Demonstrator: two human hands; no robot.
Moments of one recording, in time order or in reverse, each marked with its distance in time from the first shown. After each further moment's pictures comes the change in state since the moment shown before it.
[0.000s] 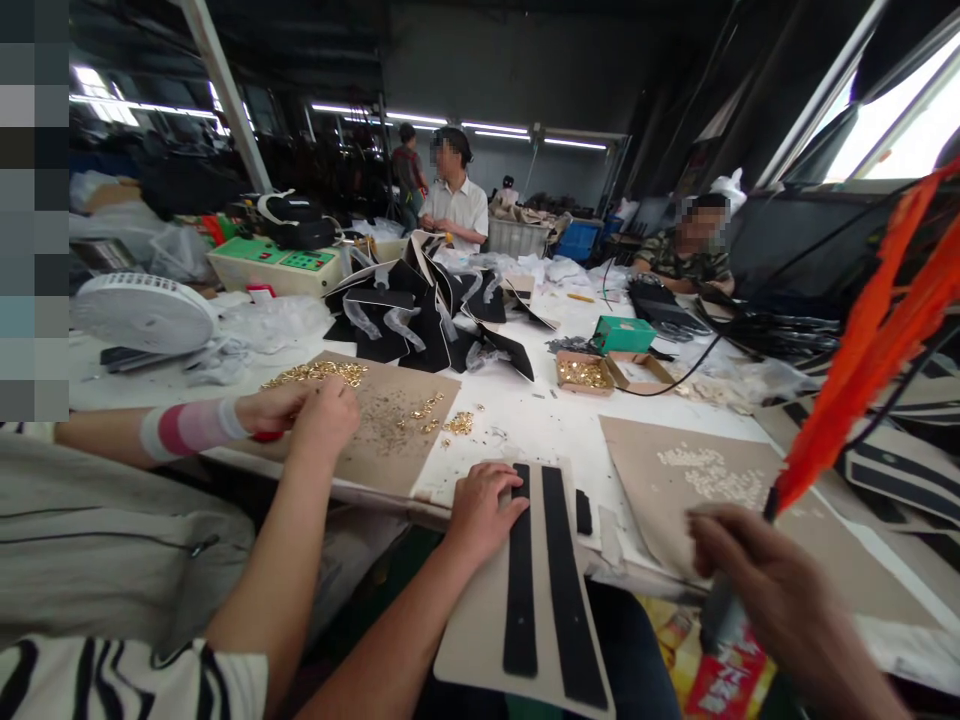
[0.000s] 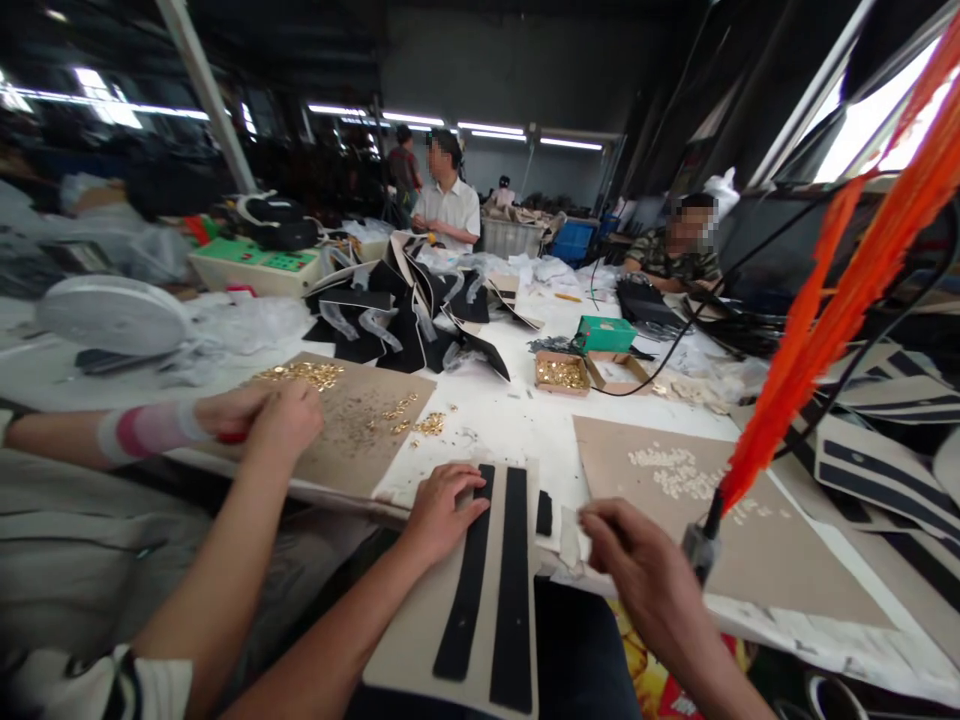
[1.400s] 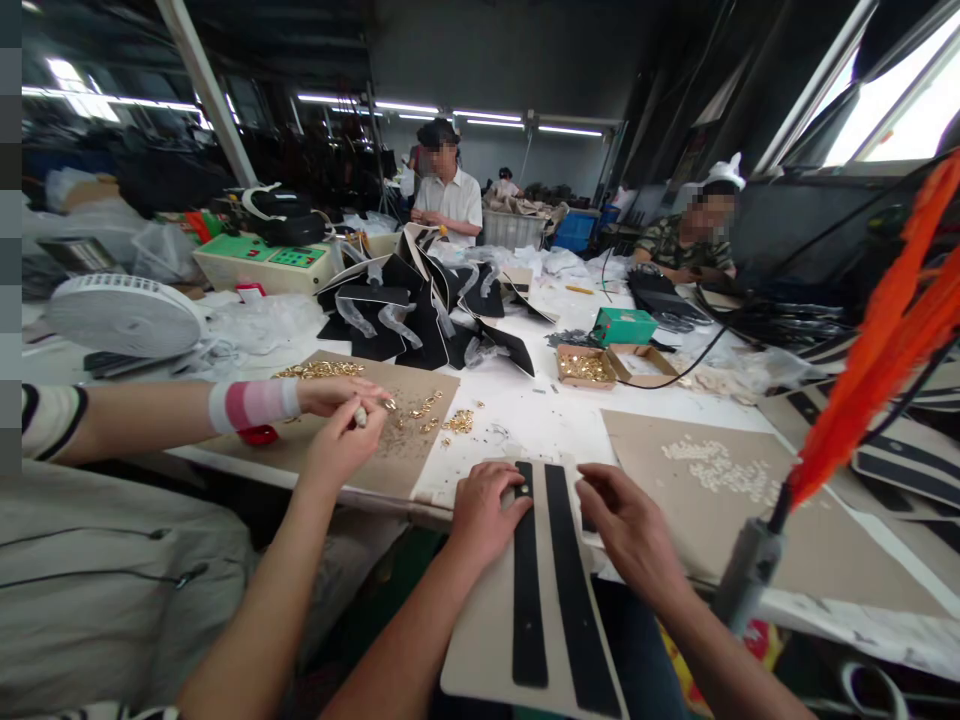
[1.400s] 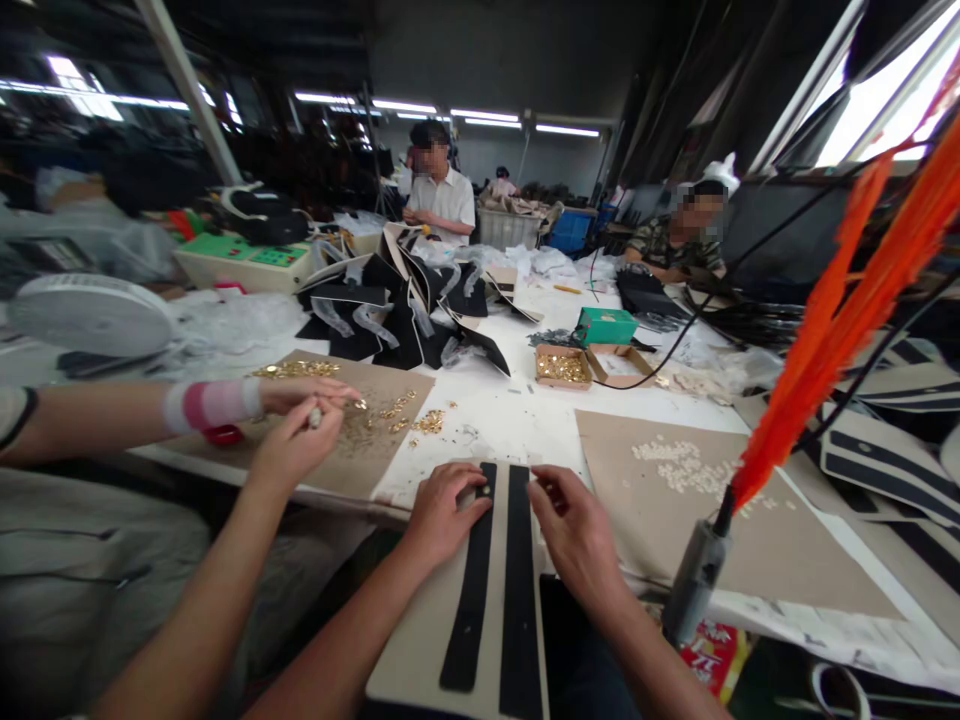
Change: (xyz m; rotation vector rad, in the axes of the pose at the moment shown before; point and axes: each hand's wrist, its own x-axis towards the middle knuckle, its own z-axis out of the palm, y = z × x) left_hand 0.000 -0.002 0.001 -0.009 0.018 0.027; right_hand 0.021 -0.030 0.115 0.029 -0.114 -0.040
